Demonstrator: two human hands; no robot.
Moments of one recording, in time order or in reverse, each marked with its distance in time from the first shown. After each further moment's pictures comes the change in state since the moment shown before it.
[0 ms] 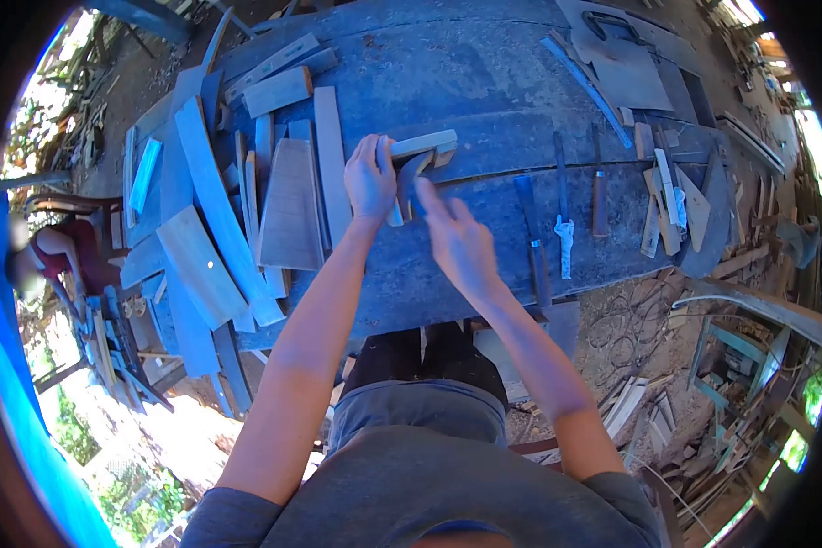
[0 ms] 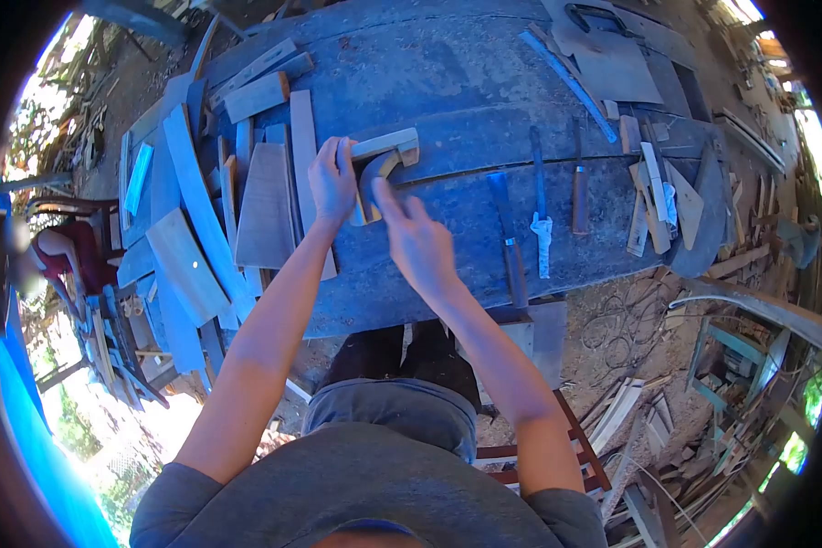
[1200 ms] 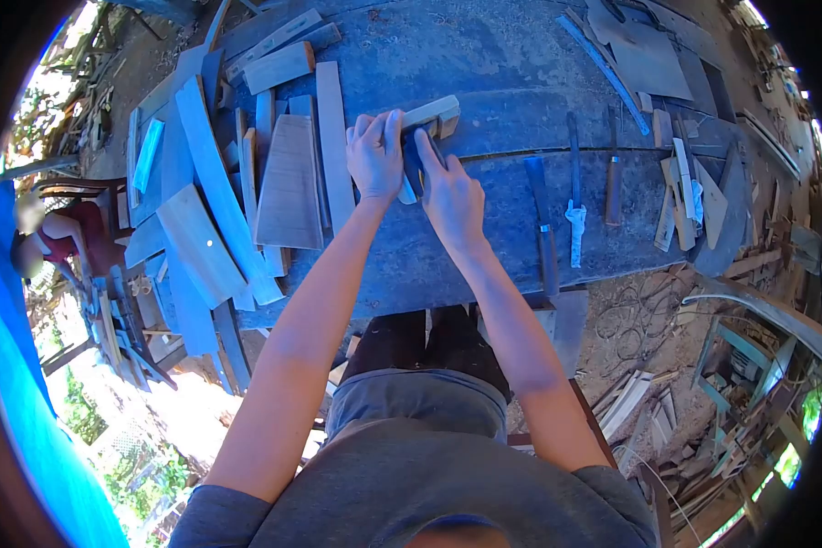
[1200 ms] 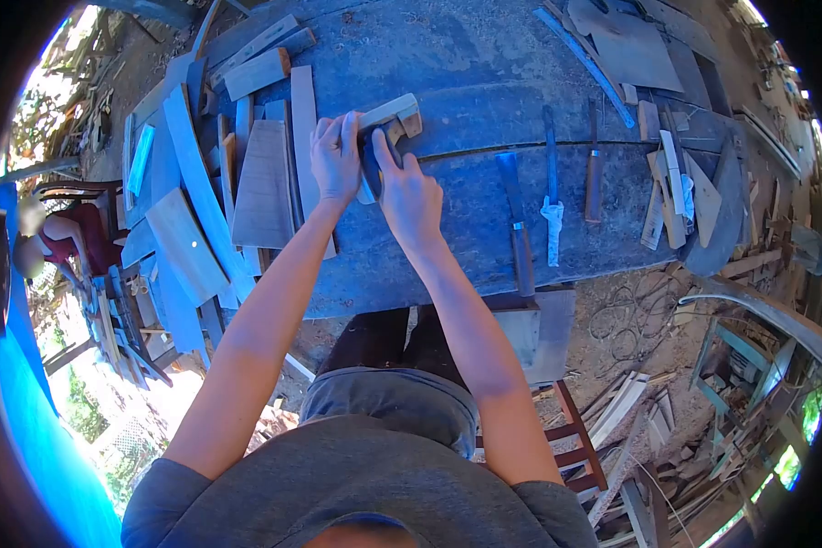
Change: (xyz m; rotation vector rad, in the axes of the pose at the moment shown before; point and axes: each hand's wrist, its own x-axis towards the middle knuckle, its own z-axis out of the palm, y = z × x) left_hand -0.009 0.002 0.012 0.116 0.063 -0.105; right_hand 0.031 0.008 0.037 -0.147 0.025 0.029
